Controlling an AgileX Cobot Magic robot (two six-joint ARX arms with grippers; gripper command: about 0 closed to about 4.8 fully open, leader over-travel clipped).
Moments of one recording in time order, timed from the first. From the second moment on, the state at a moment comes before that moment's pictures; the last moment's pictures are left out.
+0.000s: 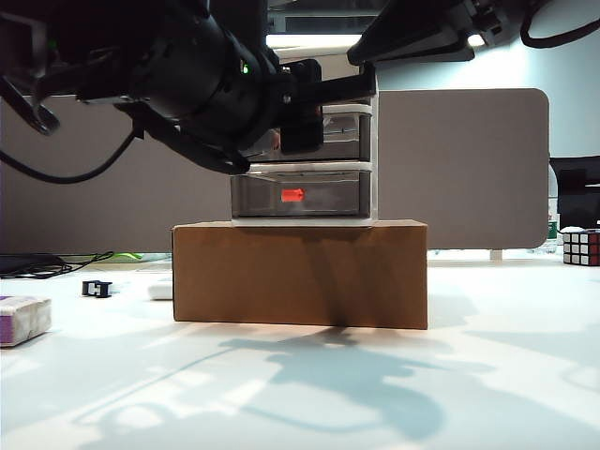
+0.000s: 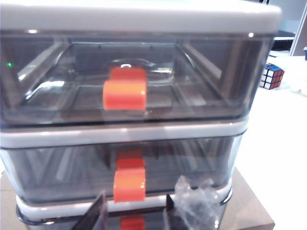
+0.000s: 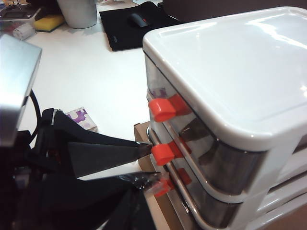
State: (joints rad) left arm -1.01 1.59 0.59 0.97 -0.67 -0.04; right arm 0.52 1.10 0.71 0.12 -0.40 -0.14
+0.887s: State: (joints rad) left arm -1.00 1.61 0.61 0.99 -0.67 -0.01; right arm 0.52 1.14 0.71 0.15 -0.40 -0.14
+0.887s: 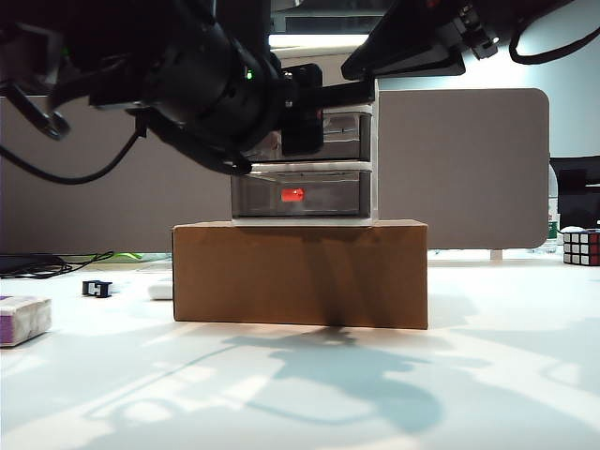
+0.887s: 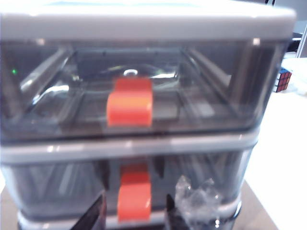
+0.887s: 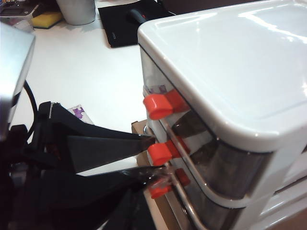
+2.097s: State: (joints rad) left arm -0.98 1.63 0.63 1.00 -0.66 0.01; right arm 0.52 1.28 0.79 0.29 -0.39 -0.13
